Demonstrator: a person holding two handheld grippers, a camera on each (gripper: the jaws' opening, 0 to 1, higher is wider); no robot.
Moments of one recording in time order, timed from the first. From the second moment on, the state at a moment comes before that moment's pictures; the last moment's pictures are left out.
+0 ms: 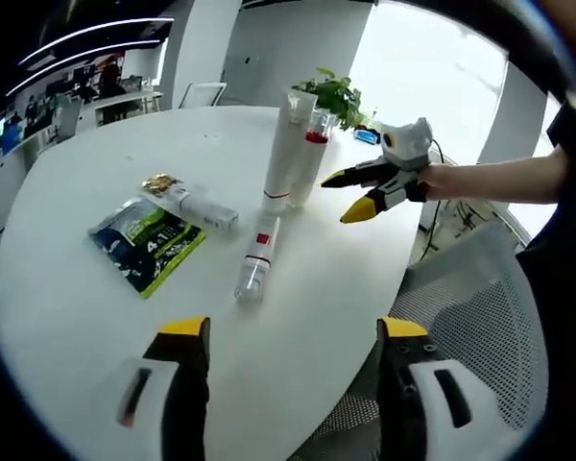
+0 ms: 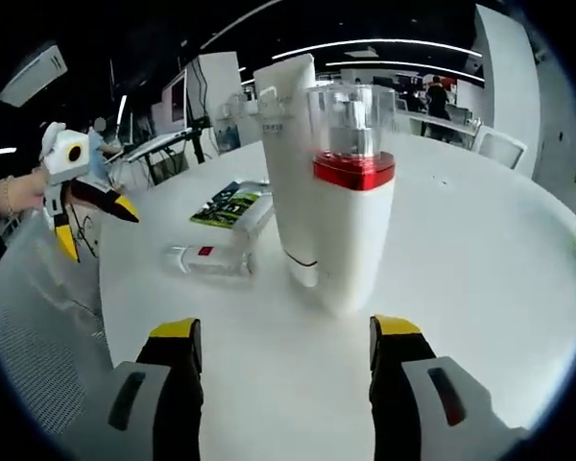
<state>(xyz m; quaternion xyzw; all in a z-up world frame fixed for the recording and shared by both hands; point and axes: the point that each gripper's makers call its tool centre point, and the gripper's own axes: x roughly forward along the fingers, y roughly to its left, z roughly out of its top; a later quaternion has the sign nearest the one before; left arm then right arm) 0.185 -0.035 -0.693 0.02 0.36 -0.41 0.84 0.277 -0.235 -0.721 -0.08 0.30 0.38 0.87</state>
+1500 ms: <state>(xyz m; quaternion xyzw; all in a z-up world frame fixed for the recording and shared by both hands) 0.158 0.024 -0.681 0.01 0.37 -0.34 0.86 0.208 -0.200 -0.678 -0.01 0.27 0.35 0.89</state>
